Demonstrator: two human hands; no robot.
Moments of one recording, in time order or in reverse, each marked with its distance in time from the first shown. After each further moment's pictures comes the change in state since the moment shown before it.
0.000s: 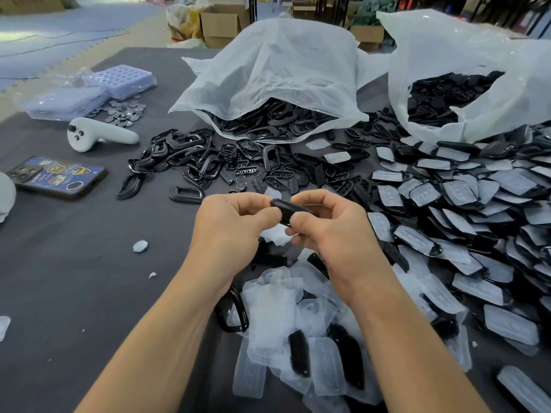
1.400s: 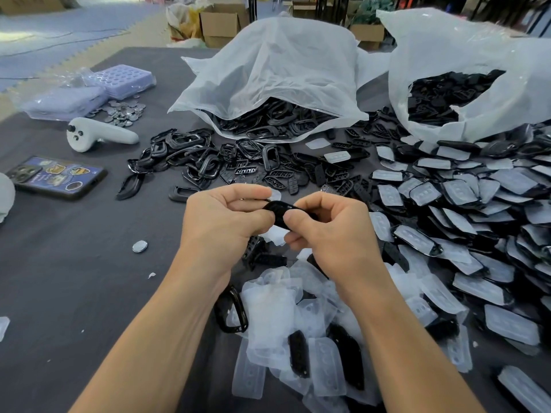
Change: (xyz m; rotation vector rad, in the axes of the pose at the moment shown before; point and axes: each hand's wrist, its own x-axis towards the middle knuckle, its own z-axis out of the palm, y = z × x) left_hand -0.003 0.005 -0.006 -0.241 -0.001 -0.021; right_hand 0.001 0.006 0.000 -0.183 0.024 -0.132
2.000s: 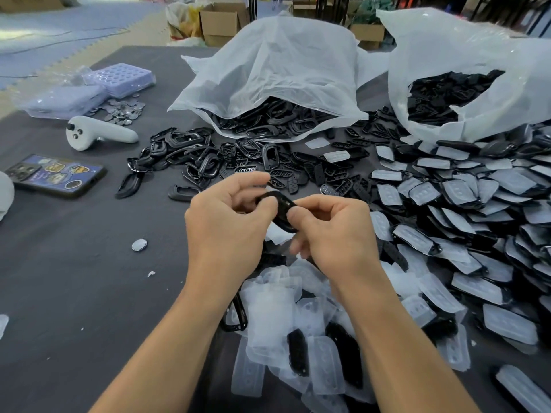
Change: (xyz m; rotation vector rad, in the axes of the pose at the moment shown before) left_hand -0.010 -0.004 0.014 0.237 0.186 0.254; right_hand -0.003 -0.002 0.003 0.001 0.049 0.059
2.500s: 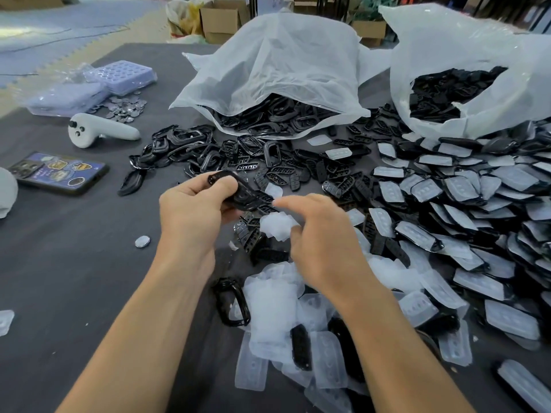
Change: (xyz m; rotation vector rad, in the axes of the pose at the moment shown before) left_hand 0.029 -0.008 -0.021 -0.344 0.079 -0.321; right_hand -0.001 0.007 0.007 -0.785 -0.072 -0.338
